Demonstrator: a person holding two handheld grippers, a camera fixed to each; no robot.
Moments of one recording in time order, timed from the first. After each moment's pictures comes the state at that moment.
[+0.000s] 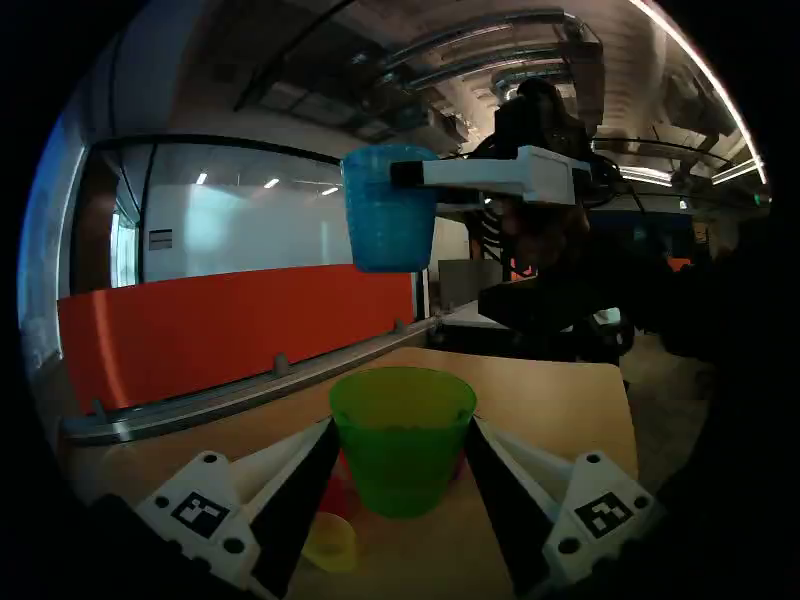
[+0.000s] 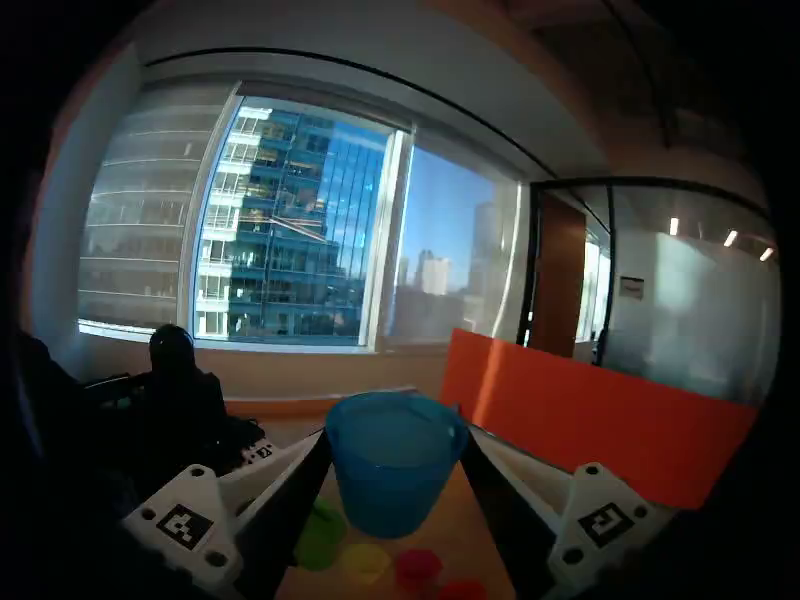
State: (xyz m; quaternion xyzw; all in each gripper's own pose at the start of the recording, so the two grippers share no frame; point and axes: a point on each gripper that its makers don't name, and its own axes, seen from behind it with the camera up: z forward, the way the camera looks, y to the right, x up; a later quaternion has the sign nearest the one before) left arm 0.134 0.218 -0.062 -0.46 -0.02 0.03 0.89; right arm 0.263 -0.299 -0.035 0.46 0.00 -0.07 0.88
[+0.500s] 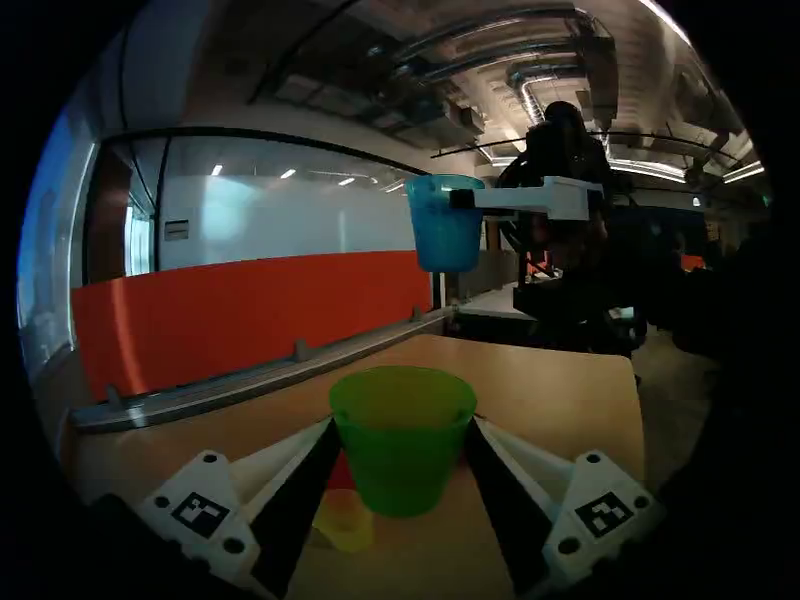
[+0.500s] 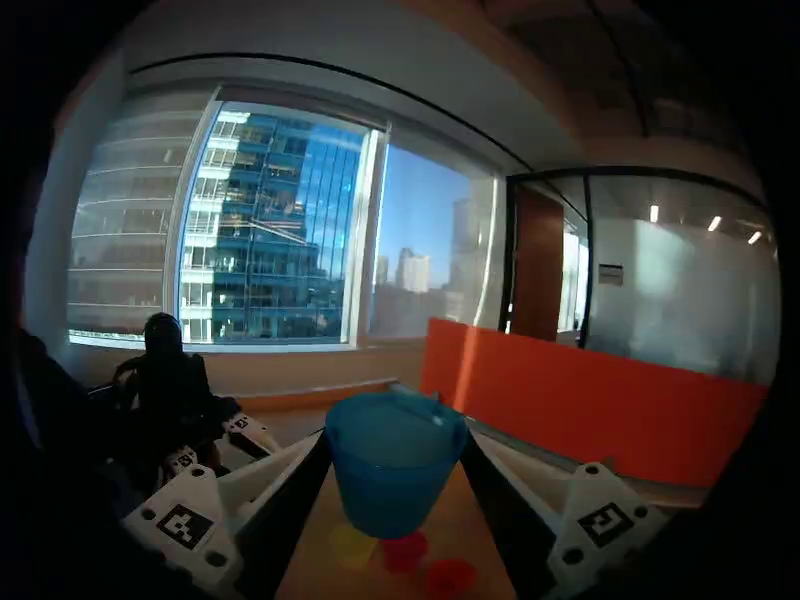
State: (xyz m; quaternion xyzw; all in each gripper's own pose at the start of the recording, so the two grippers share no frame) left arm 0.120 0.184 -0.059 -0.43 -0.04 0.04 0.90; right arm 0.243 -0.254 -0.031 0.43 0.00 -0.05 0.90
